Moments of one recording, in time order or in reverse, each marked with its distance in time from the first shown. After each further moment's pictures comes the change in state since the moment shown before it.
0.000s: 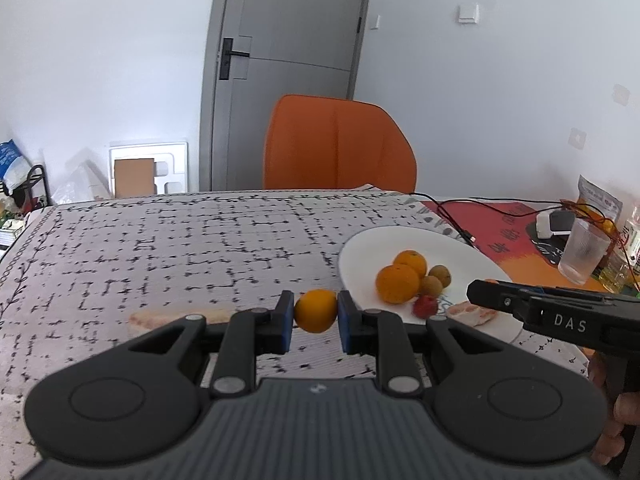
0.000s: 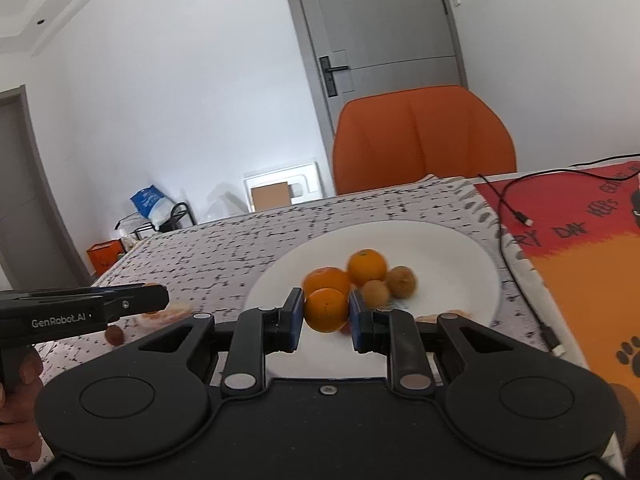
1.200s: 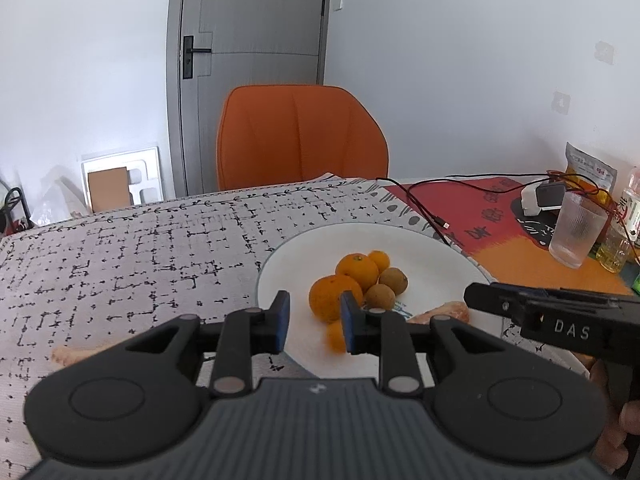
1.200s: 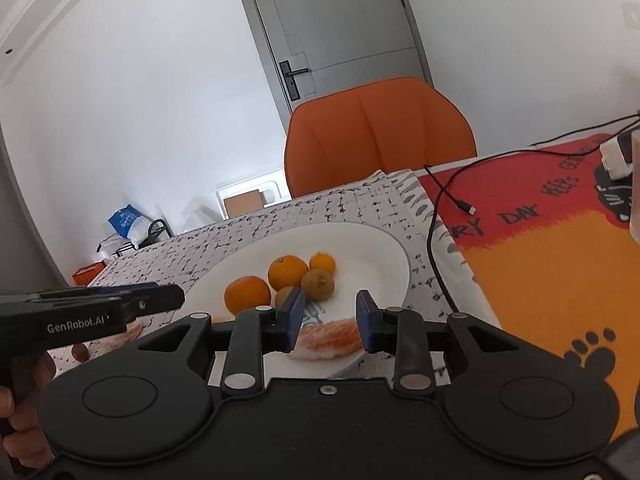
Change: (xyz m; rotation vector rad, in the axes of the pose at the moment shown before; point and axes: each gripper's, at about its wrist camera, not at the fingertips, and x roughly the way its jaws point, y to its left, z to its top) left arm 0.046 -0.060 0.010 0.093 0.036 -0.017; right arm -0.006 -0.054 -0.001 0.093 -0.001 -0.041
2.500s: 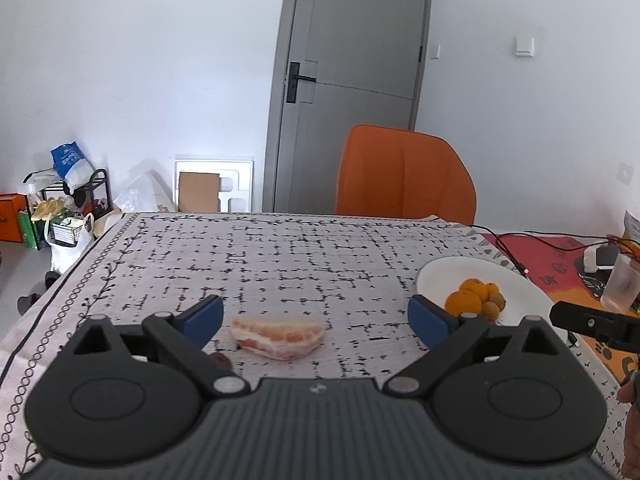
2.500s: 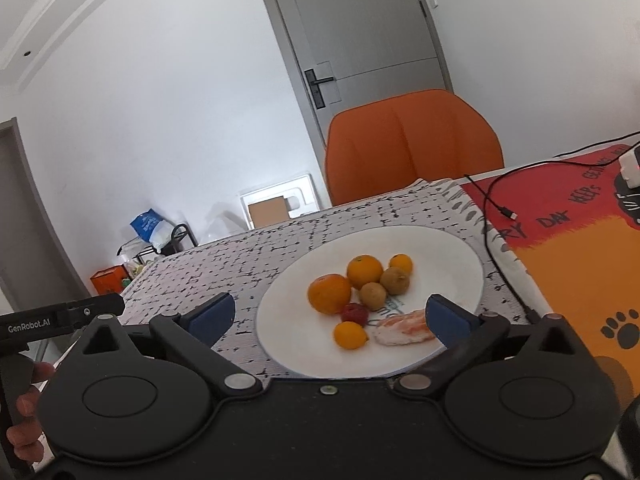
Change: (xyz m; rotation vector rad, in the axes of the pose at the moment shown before) left arm -0.096 0.095 -0.024 -0.171 -0.110 0.202; right arm -0.023 0.057 -0.004 -0.015 -0.026 0.051
